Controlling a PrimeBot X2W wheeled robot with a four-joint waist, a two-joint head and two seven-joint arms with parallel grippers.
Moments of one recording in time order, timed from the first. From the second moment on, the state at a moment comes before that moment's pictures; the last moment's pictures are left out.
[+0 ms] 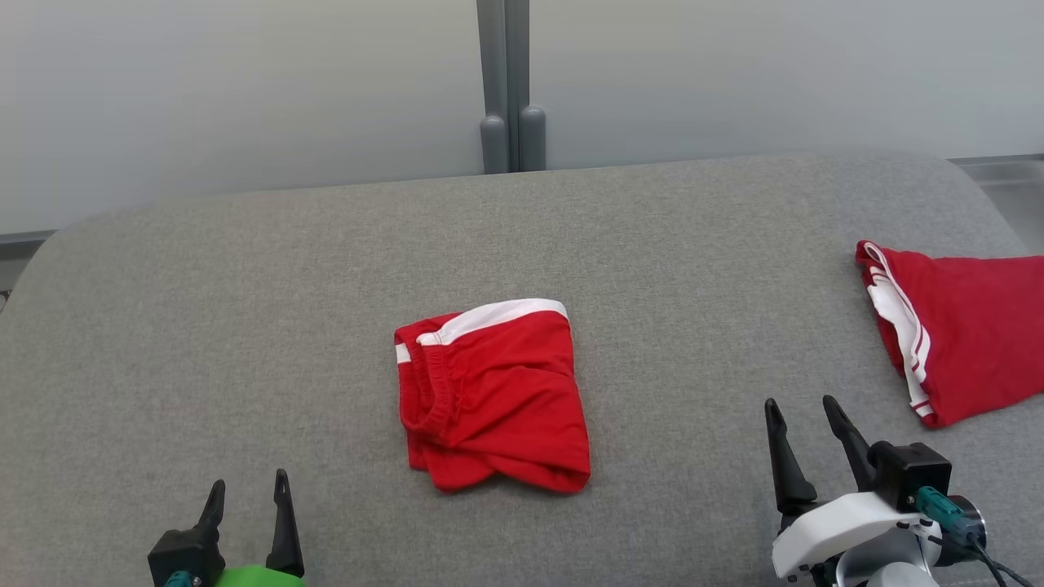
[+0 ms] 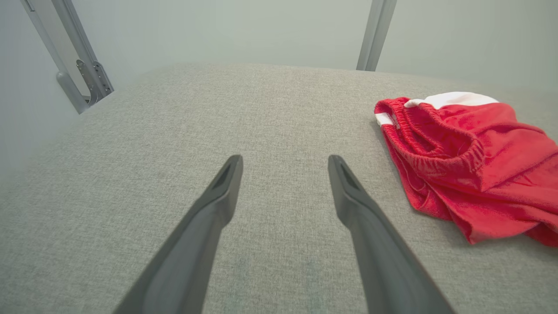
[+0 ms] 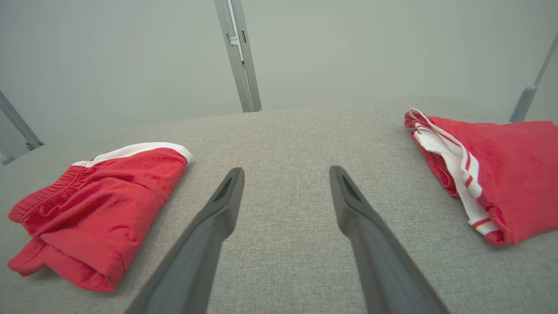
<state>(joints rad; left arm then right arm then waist) 0.00 0.05 0.03 0.45 -0.16 -0.04 -0.26 -0.05 -0.05 0.03 0.33 0.18 0.13 -0.26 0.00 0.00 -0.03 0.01</state>
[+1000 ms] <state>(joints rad) 0.05 0.05 -0.03 0.40 -0.17 -0.04 -0.26 -0.02 -0.05 0.10 0.34 0.22 0.13 -0.26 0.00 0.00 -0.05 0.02</state>
